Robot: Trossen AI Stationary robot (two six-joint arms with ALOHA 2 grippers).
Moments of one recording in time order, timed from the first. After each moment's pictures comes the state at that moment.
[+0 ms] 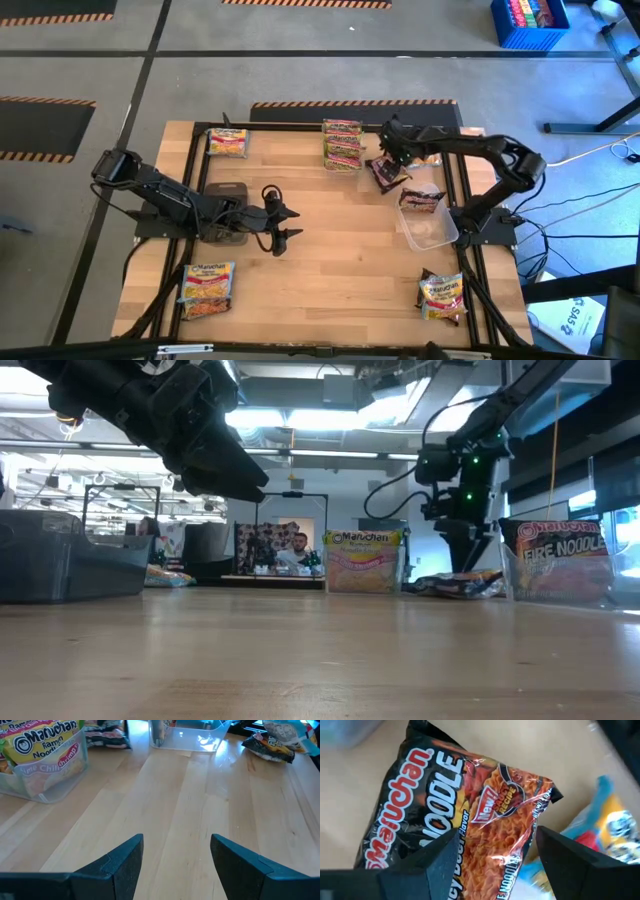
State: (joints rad) left arm -0.24 1.34 0.56 0.28 -0.38 -0.36; right arm -0.67 1.57 0.91 -0.63 0.12 0.02
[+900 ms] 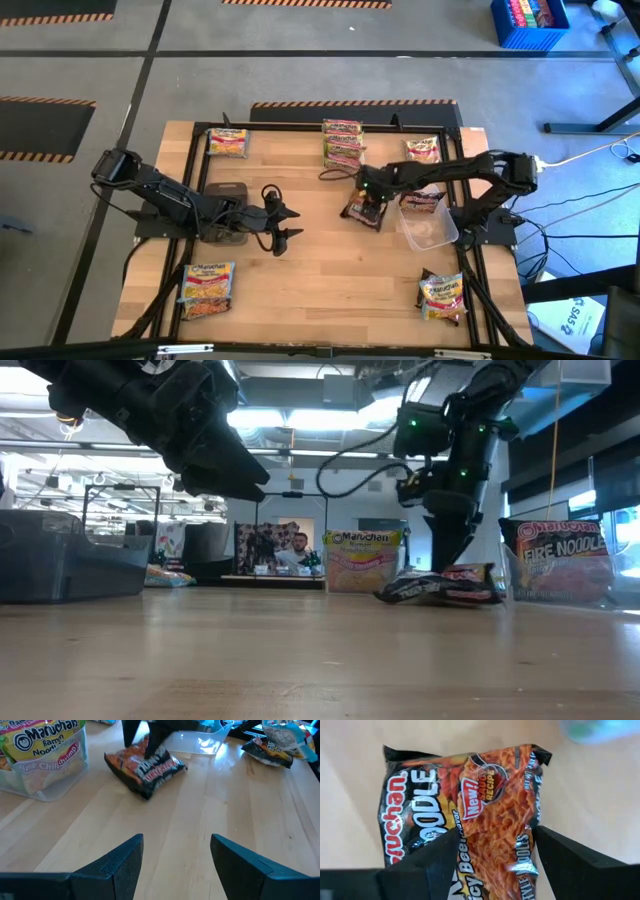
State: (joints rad) left arm -0.24 1.34 0.56 0.29 -0.38 -0.39; right arm -0.20 1.61 0.91 -0.55 0.03 0.24
